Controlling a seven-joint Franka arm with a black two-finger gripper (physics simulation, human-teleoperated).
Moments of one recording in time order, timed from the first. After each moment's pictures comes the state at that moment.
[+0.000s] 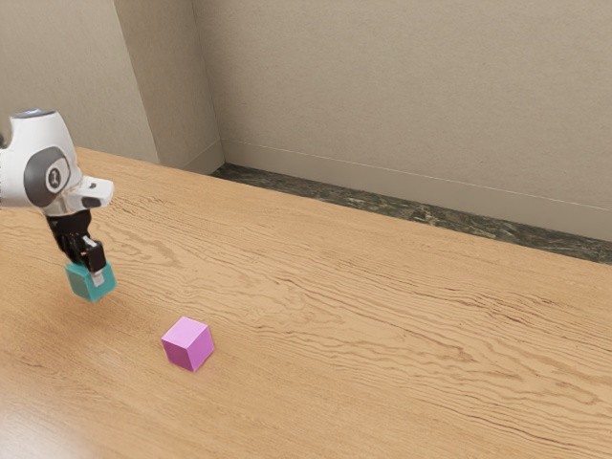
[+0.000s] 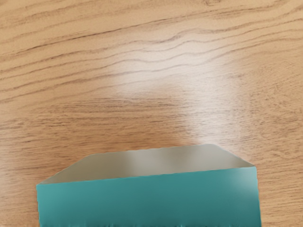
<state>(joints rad) 0.40 0.15 0.06 -2.07 0.04 2.17 0.62</state>
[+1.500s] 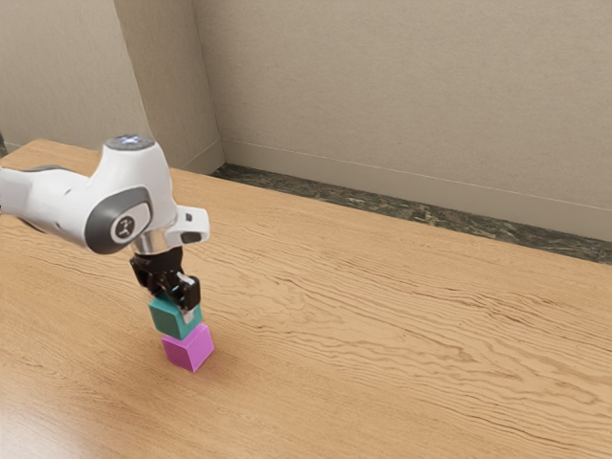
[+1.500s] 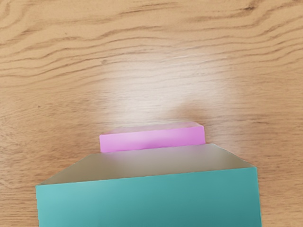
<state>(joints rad) 0.04 -0.07 -0.01 -2.36 0.08 2.28 0.06</state>
